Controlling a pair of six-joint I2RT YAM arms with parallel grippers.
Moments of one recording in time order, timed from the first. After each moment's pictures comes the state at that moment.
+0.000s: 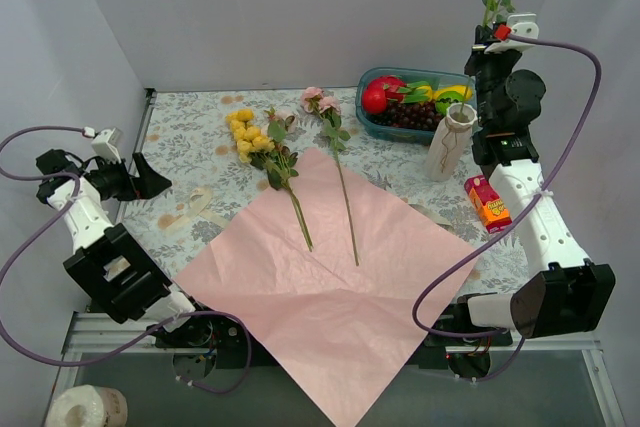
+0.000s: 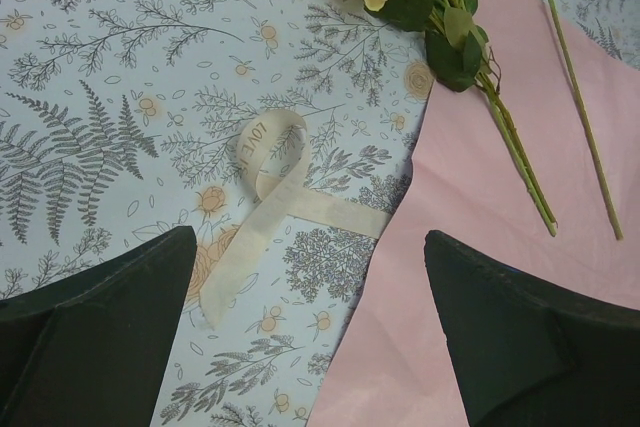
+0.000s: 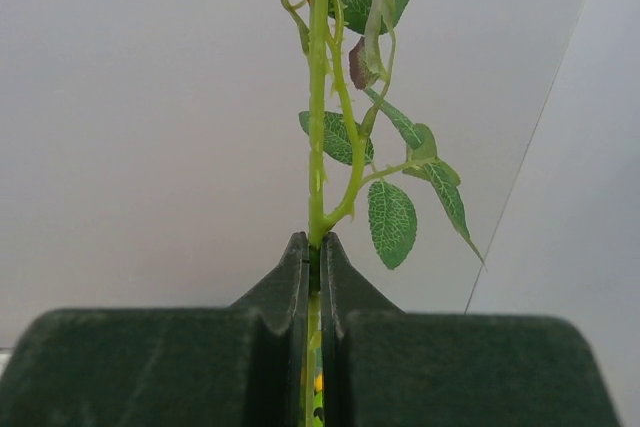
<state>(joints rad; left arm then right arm) 0.74 1.45 1.18 -0.84 0.96 0.56 0.16 1.30 1.28 0.42 0.14 -0.14</state>
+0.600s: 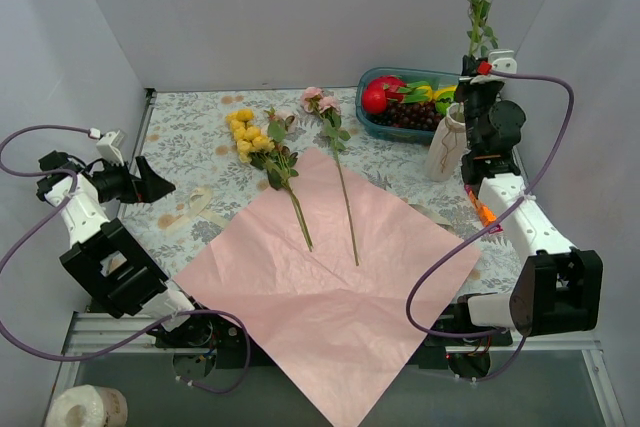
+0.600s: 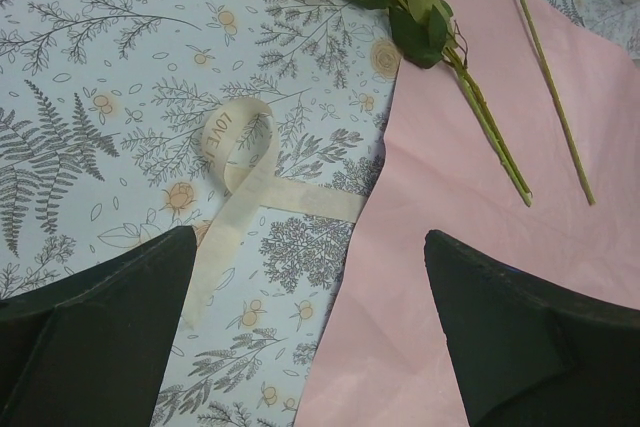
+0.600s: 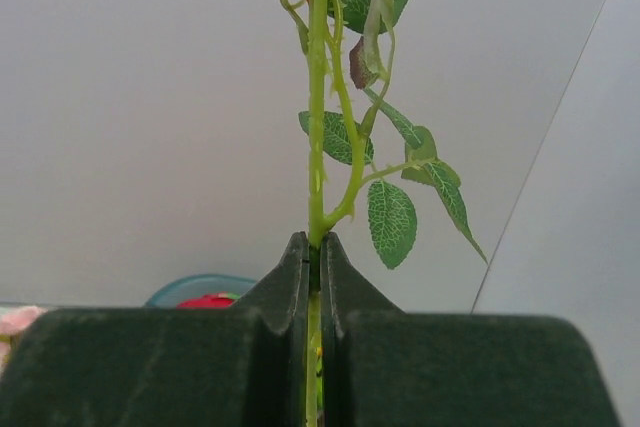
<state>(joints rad) 0.74 1.49 1.22 -0.96 1.01 0.68 0.14 1.31 1.03 0.69 0.09 -0.14</state>
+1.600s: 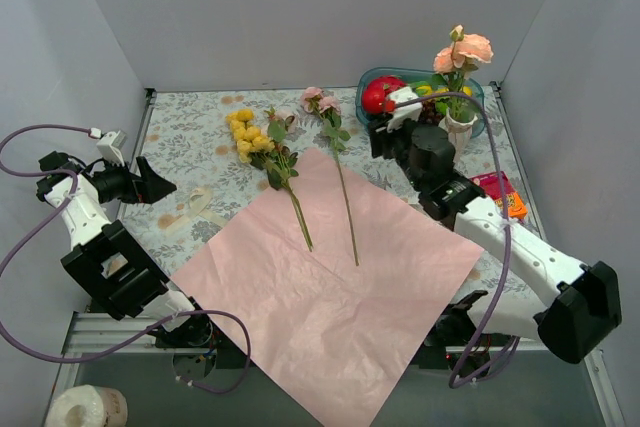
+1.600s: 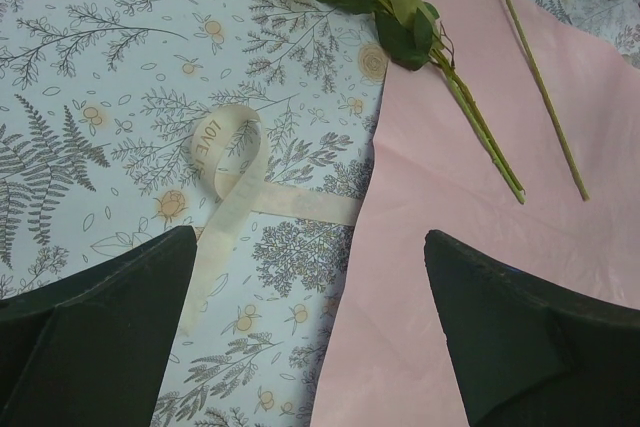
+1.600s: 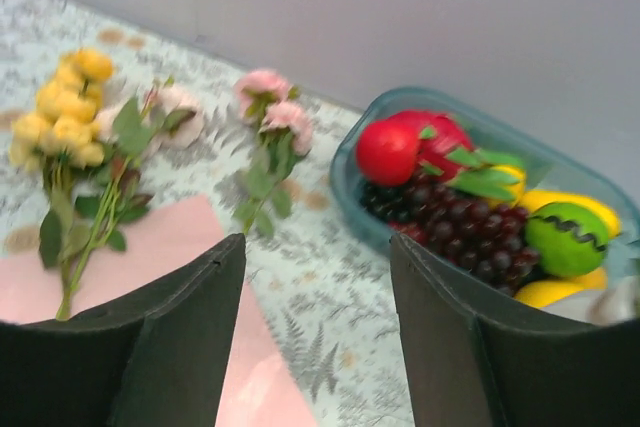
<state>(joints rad) 0.74 1.48 1.22 -1.00 1.04 0.72 0.59 1.15 0.96 0.17 0.23 -0.13</state>
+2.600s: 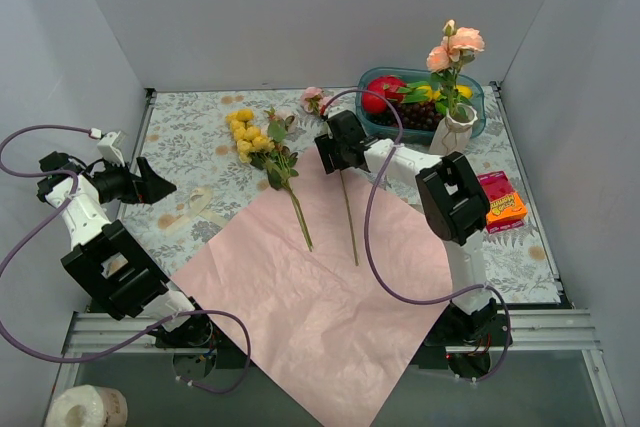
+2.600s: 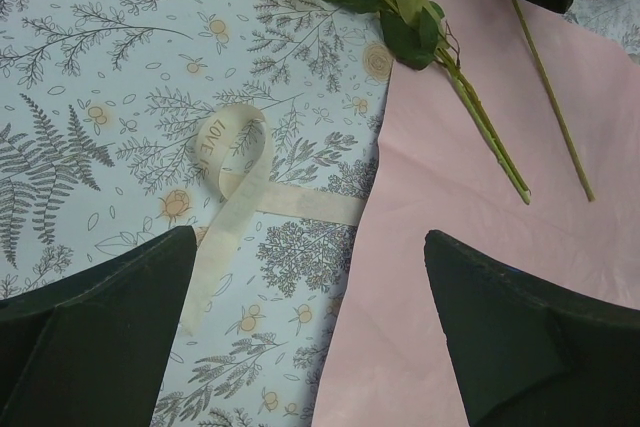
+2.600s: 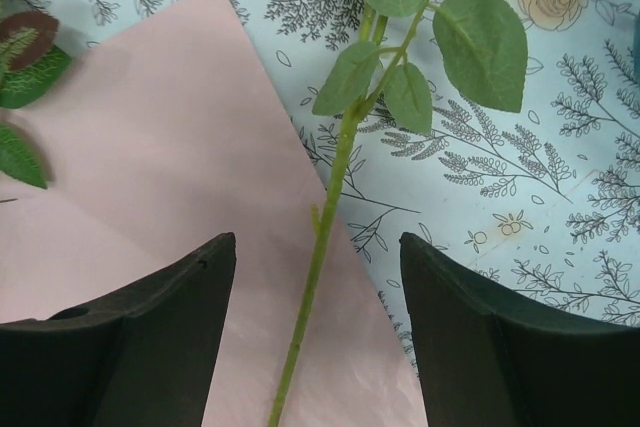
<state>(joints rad) 0.74 1.48 1.21 -0.99 1.03 0.72 0.64 2.09 1.53 -0.26 0.14 0.13</state>
